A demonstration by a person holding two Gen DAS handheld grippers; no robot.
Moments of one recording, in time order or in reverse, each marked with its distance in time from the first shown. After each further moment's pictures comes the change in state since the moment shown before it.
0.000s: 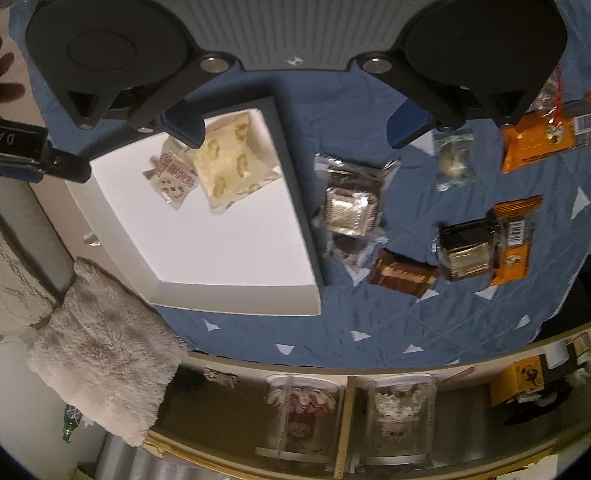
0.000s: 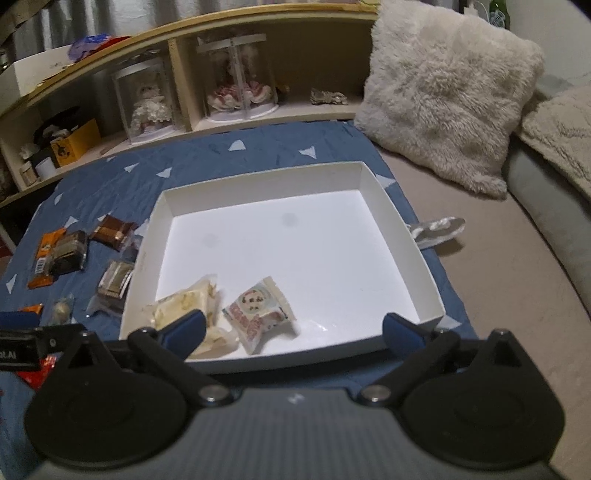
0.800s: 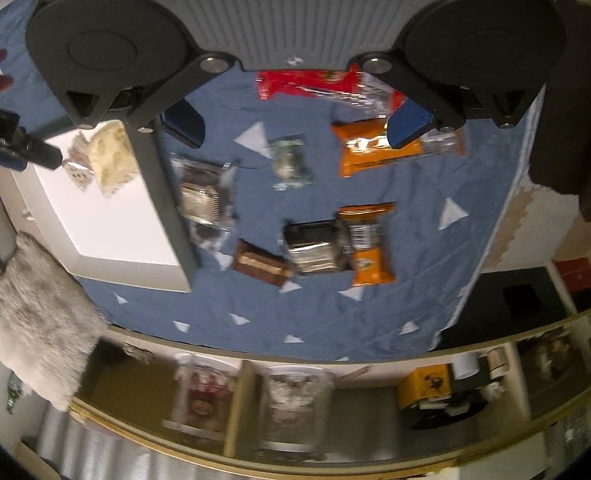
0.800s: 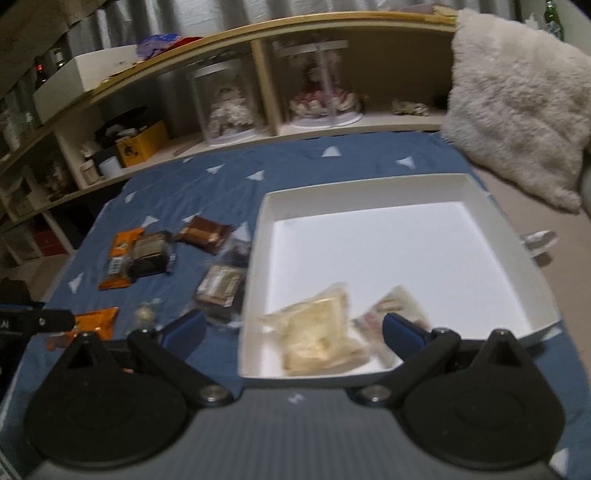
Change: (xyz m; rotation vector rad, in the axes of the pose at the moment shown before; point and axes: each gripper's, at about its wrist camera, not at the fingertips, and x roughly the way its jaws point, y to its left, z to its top) left arm -0.054 0.120 -0.001 -0.085 -0.018 0.166; right arm 0.012 0.086 -0.002 -0.038 -0.030 0.196
